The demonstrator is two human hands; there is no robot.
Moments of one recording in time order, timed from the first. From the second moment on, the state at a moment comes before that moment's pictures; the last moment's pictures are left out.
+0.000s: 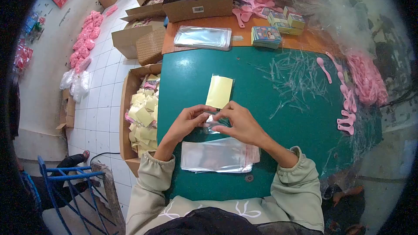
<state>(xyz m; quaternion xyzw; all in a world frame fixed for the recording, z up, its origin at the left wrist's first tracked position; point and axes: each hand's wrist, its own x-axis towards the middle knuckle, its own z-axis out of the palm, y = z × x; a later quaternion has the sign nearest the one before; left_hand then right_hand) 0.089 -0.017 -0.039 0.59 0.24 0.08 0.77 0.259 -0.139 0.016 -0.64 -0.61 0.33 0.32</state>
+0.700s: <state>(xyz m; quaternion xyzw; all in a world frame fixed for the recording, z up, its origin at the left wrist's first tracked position) 0.088 -0.032 -0.026 0.48 0.23 0.17 0.83 0.373 -0.170 0.047 -0.79 -0.58 0.00 0.19</state>
